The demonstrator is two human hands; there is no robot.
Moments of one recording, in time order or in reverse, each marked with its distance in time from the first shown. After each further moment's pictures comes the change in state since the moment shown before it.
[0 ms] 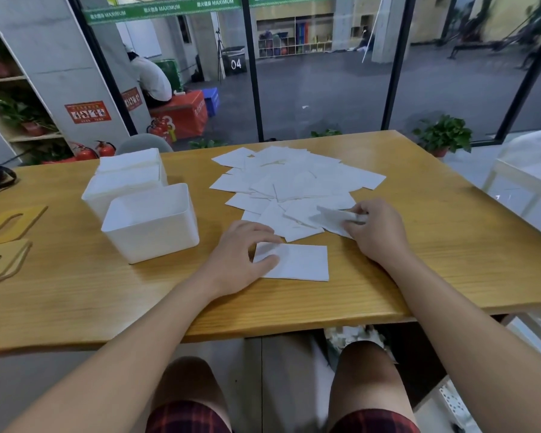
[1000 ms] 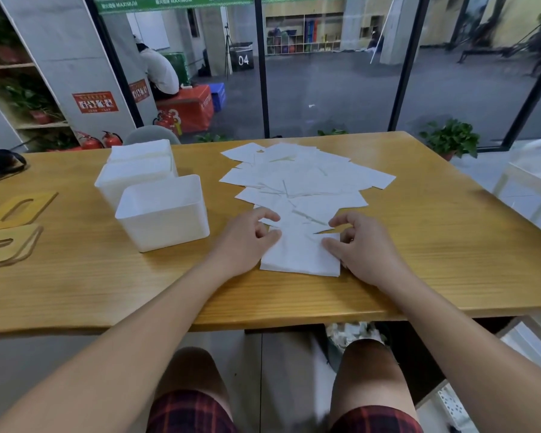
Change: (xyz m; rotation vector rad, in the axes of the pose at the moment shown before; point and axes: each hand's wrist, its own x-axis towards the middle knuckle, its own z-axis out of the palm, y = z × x) left_hand 0.008 -0.002 -0.006 -0.294 0.092 -0.172; right_hand -0.056 -0.045 0.001 0.233 -0.268 -0.030
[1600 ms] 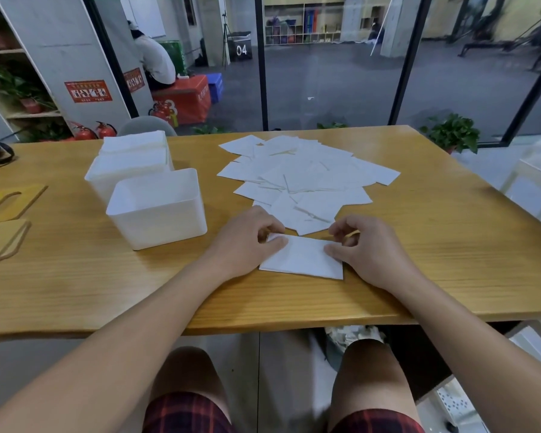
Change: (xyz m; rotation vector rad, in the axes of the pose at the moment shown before) left_hand 0.005 -0.010 -0.001 0.246 -0.025 0.123; right_hand 0.006 0.010 0.001 -0.048 -0.027 -0.031
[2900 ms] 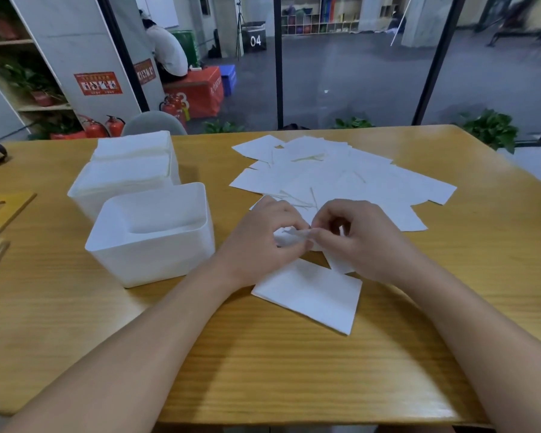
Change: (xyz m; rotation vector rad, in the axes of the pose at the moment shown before) left_hand 0.066 -0.039 -0.014 -0.089 0.091 0.224; right_hand 0.106 -0.042 0.042 -0.023 -0.171 -0.333
